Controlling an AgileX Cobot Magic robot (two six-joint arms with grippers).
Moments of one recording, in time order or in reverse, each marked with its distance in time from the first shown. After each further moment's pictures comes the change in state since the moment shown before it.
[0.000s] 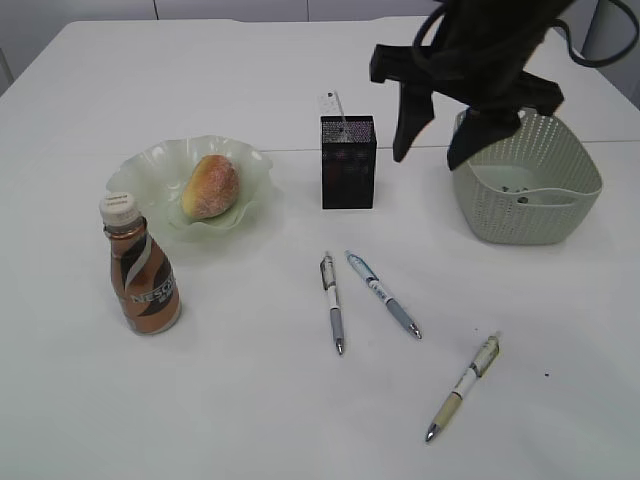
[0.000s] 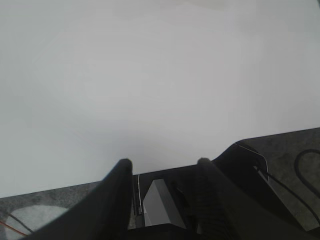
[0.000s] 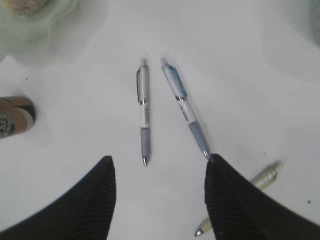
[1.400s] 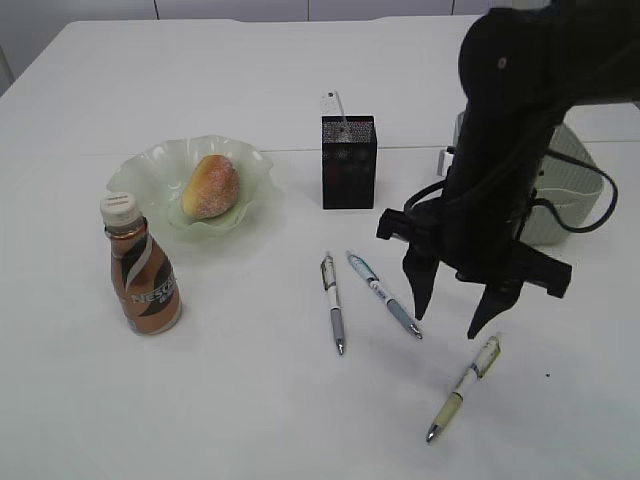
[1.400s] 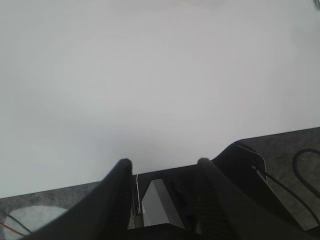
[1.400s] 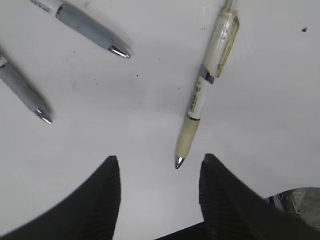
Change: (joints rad) left arm 0.000 0.000 0.000 -0.010 0.000 0.006; right arm 0.060 0.018 0.386 -0.034 -0.057 0.532
